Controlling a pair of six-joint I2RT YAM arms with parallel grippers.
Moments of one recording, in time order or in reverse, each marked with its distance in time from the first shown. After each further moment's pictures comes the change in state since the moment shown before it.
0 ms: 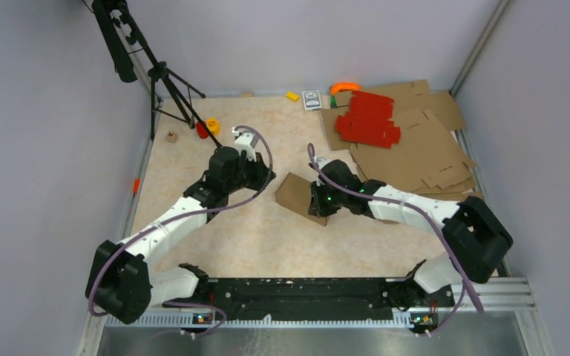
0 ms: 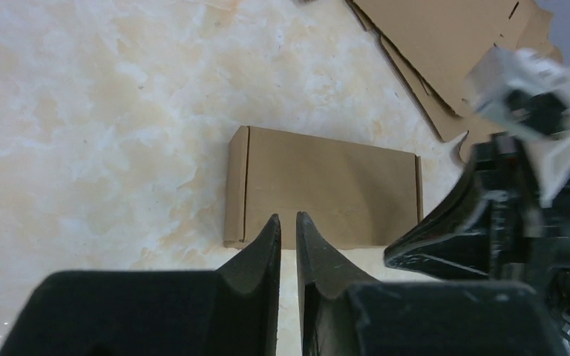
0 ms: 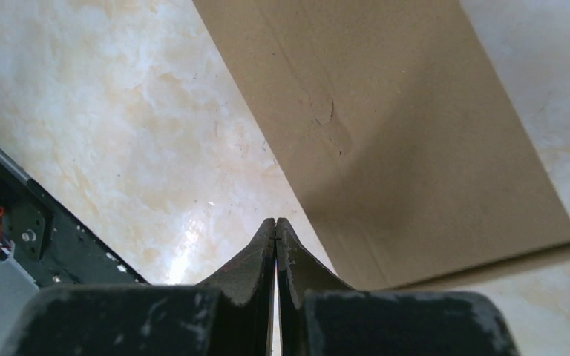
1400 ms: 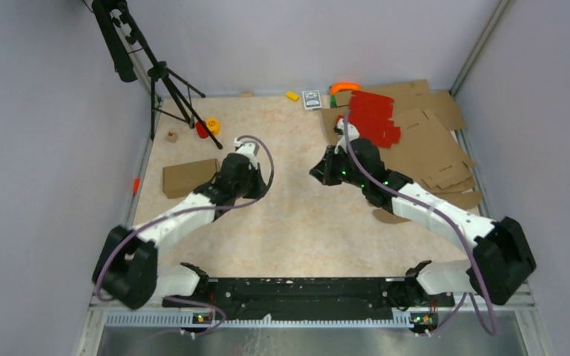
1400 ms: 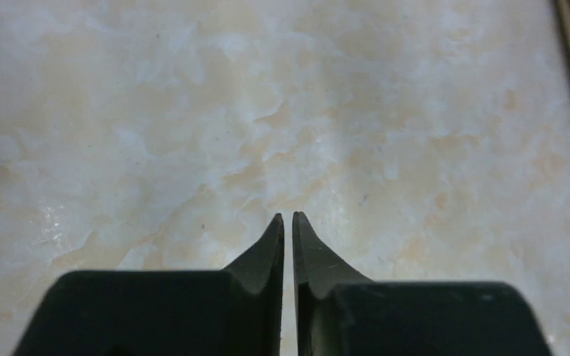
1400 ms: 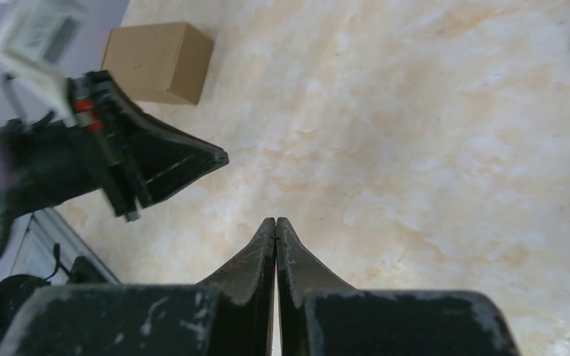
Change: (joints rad) left arm -0.024 0.018 -0.063 -0.100 -0.182 -0.039; right arm -0.105 -0.159 0.074 0.167 0.041 0.092
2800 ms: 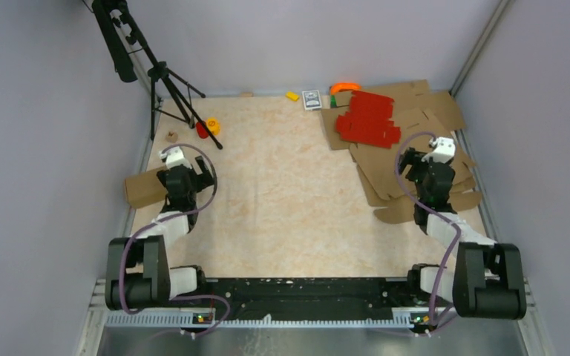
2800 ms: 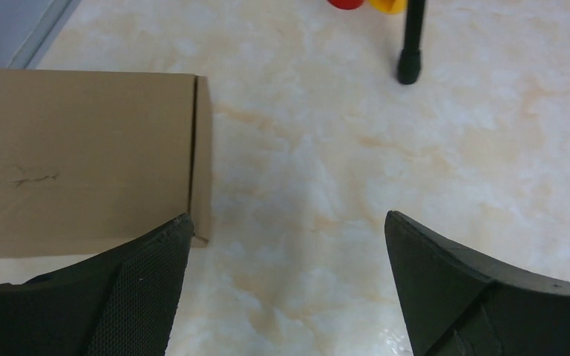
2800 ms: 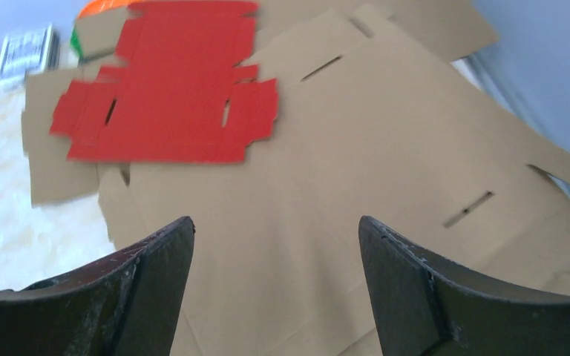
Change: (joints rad) left arm 0.549 0.027 -0.258 0.511 -0.200 0.156; right arm -0.732 -0.217 -0.538 0.600 0.263 -0.382
